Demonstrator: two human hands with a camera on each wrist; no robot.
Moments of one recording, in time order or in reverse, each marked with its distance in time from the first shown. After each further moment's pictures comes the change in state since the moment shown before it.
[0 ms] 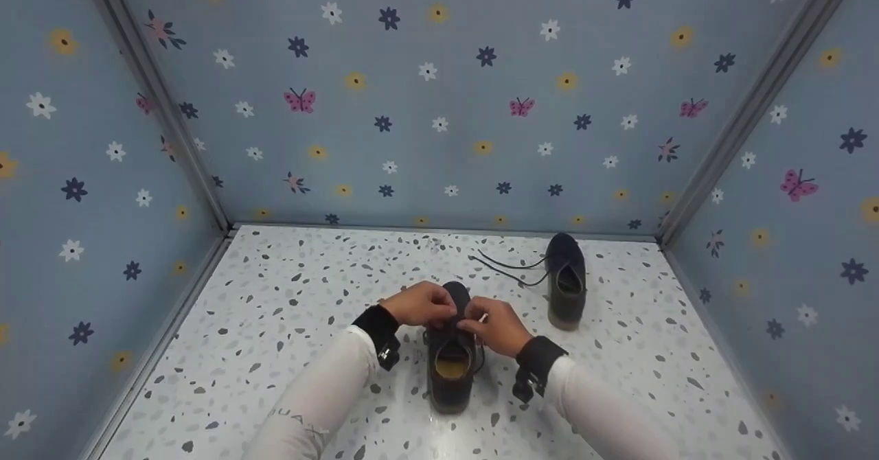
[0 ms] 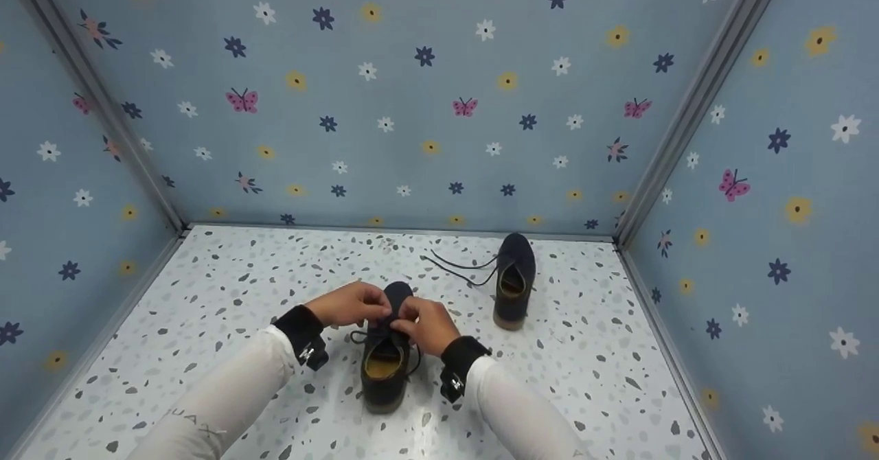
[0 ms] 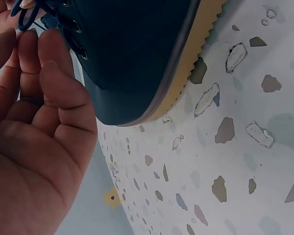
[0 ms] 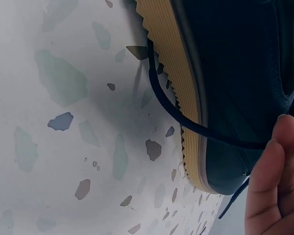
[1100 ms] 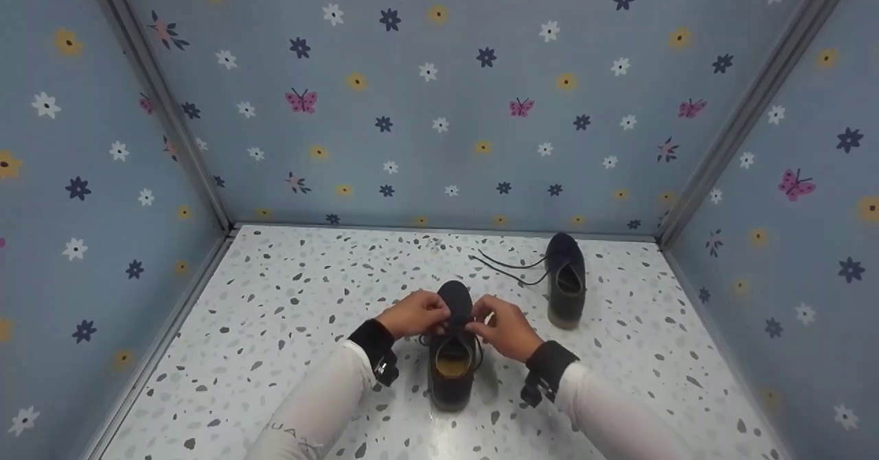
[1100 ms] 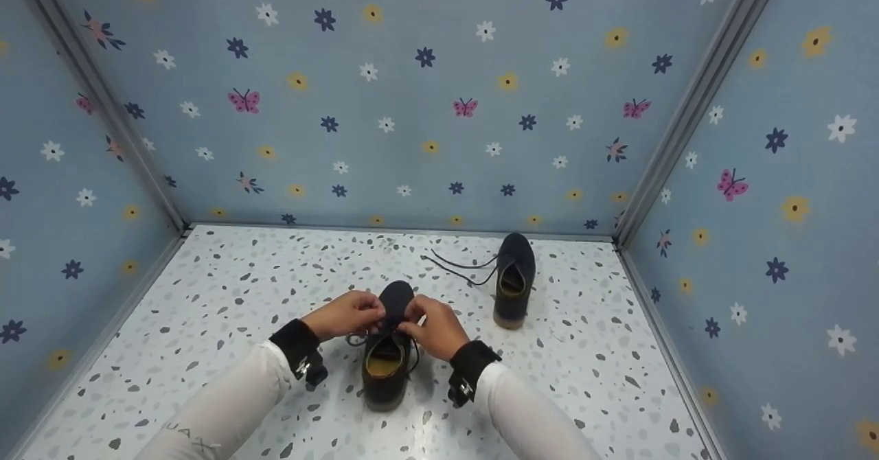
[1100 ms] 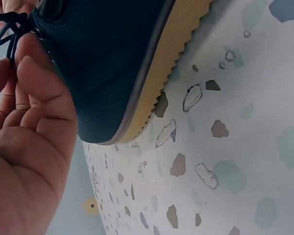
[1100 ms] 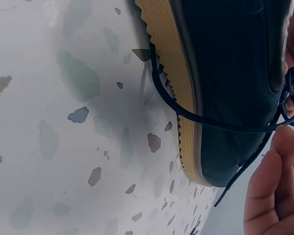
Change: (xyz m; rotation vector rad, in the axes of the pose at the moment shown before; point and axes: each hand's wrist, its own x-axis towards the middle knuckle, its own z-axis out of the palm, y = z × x) left_hand -0.013 -0.015 0.020 -0.202 0.098 -0.056; right_hand -0.017 0.000 -0.008 0.003 0.033 -0.032
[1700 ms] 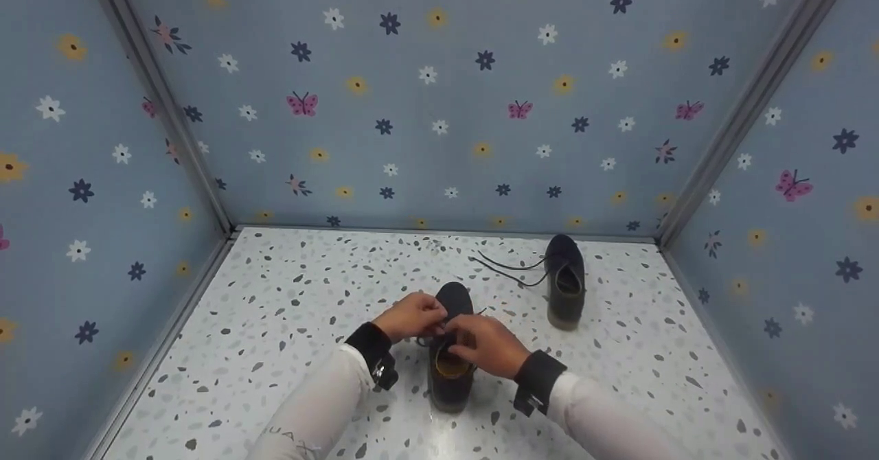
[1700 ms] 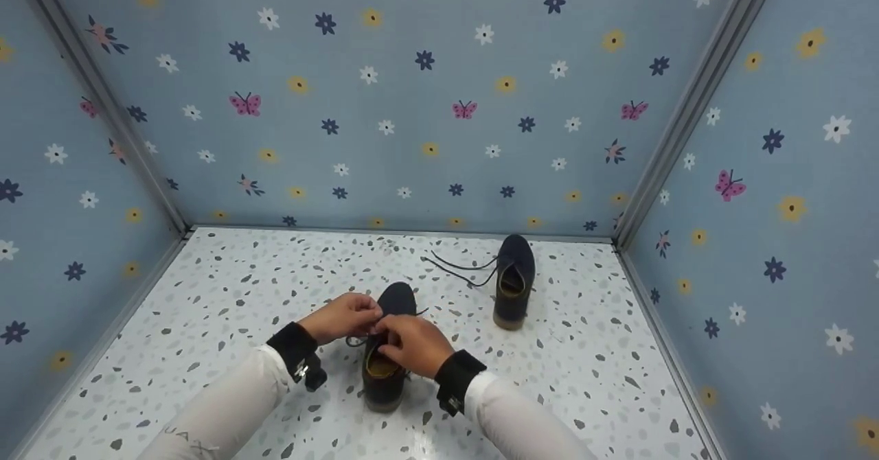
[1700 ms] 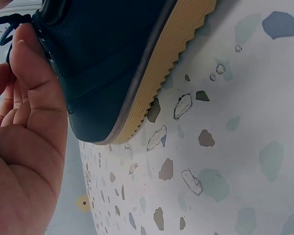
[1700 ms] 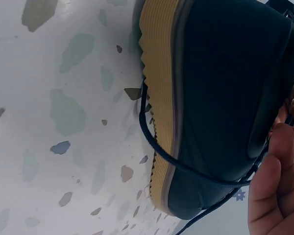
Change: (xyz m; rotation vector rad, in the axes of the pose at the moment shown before) left_hand -0.006 -0.002 0.001 -0.099 0.034 -0.061; right_hand -0.012 -0.031 0.018 -0.242 -0.117 -0.225
